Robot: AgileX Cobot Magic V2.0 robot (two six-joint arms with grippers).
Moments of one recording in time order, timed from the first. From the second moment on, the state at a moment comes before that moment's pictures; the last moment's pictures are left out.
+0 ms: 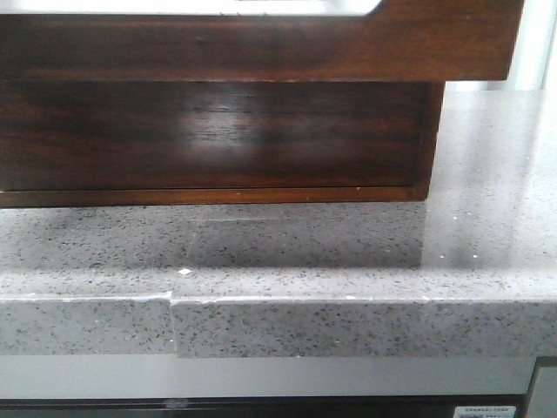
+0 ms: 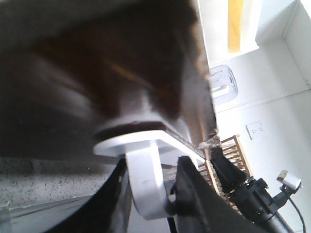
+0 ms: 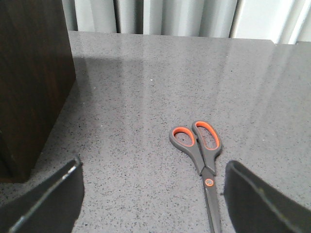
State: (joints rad) left arm -0.08 0.70 -0.34 -1.75 0.94 0.75; right arm 0.00 0.43 -0.57 -0.19 0.51 0.14
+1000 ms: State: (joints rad) left arm -0.08 0.67 -0.36 -1.51 1.07 0.77; right arm 0.00 0.43 -0.57 -0.19 0.51 0.14
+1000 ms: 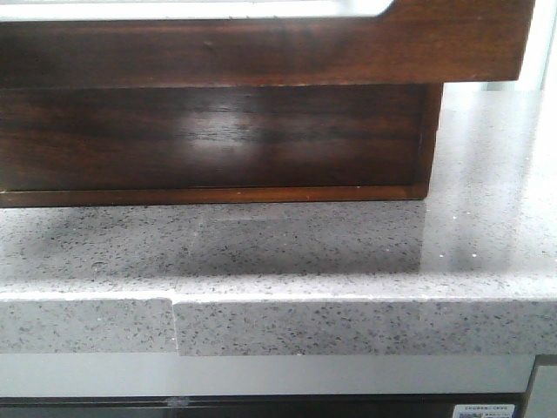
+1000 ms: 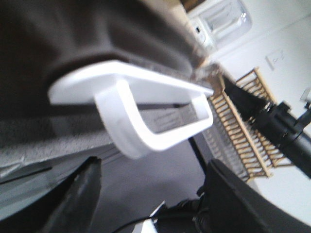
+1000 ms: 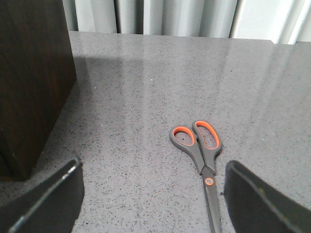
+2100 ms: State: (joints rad) left arm -0.08 0.33 -0.66 -0.25 0.84 0.33; right arm -0.02 0.81 -0.74 -0.37 0.85 0.32
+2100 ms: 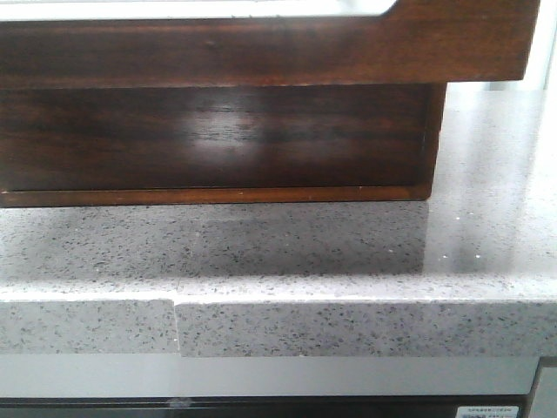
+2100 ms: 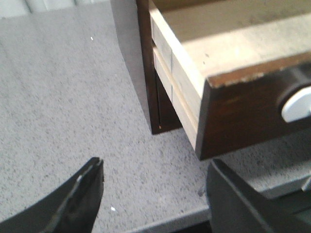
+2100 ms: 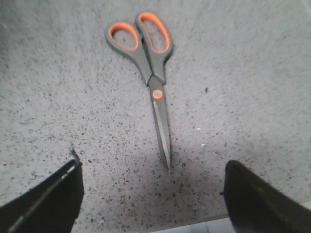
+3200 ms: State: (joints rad) left arm -0.08 0.34 -0.66 -0.25 0.79 0.33; right arm -0.32 1.66 -1.28 0.01 1.04 -0.19
